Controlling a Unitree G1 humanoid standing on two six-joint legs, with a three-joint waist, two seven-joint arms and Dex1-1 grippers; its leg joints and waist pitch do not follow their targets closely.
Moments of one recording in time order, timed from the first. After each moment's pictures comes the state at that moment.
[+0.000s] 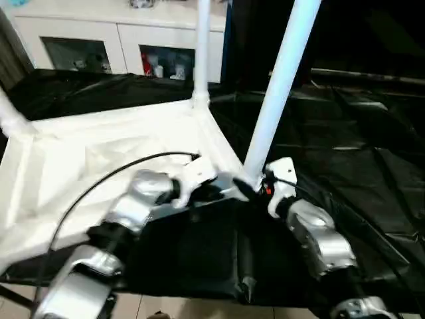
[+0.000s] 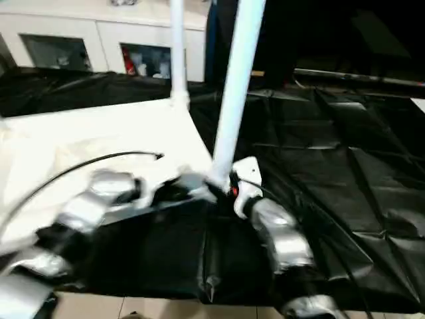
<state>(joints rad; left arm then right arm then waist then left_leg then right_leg) -0.66 0.18 -0.30 0.66 0.12 0.15 -0.86 -0.40 -0.04 0.02 0.54 0.11 0.08 0.31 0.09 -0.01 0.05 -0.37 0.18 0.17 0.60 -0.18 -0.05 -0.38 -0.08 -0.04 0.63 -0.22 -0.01</state>
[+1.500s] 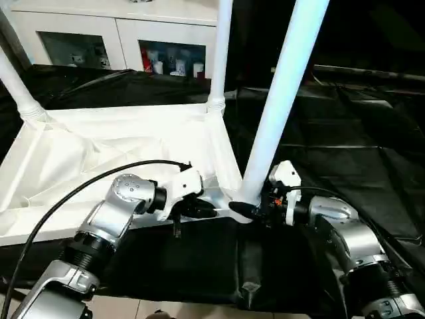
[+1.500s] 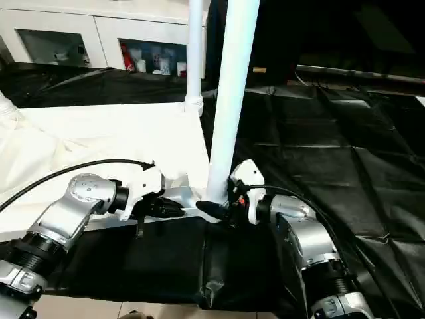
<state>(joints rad) -0.51 0.40 -0.32 0.40 0.01 0.15 -1.21 -0.36 -0.32 0.17 0.35 0.21 0.19 0.97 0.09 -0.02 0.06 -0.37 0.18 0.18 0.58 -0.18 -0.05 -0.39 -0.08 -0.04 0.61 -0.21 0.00</state>
